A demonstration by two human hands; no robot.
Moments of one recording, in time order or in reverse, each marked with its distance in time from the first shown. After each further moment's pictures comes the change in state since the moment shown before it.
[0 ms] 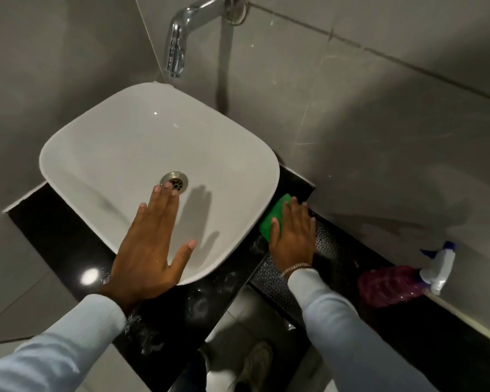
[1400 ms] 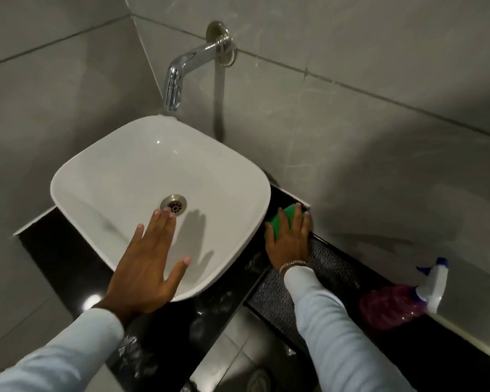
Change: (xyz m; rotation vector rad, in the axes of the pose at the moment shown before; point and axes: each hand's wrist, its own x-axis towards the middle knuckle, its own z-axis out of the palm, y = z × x) left_hand 0.001 -0.002 0.007 0.091 -0.010 -0.015; right_hand 0.035 0.003 -0.004 0.126 -0.001 0.020
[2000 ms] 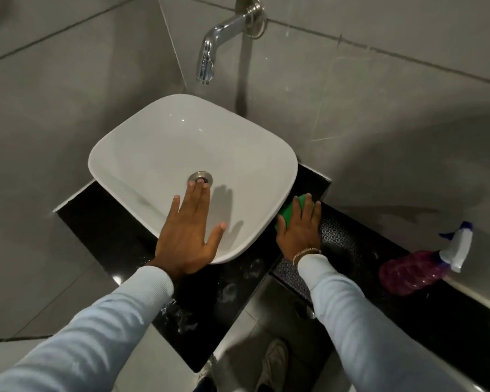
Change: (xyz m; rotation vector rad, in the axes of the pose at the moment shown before) left_hand -0.001 0.004 -0.005 -0.018 -0.028 -0.027; right_hand -0.044 -0.026 0.009 -0.107 -0.149 -0.003
